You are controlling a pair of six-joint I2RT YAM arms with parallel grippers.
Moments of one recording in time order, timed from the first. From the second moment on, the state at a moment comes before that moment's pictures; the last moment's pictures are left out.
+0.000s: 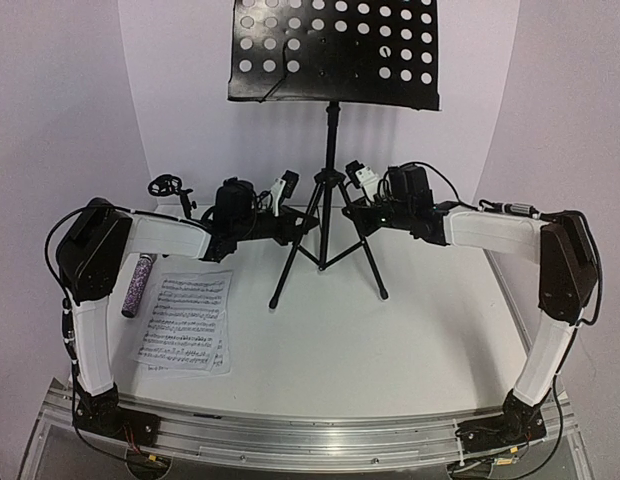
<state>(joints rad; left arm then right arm) -0.65 2.00 1.34 0.51 0.56 -0.22 0.59 1.84 1.38 0.04 -0.15 -0.10</state>
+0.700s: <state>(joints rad) -0.63 2.08 1.56 0.33 0.62 -0.22 0.59 1.85 1.47 -0.02 -0.03 0.00</state>
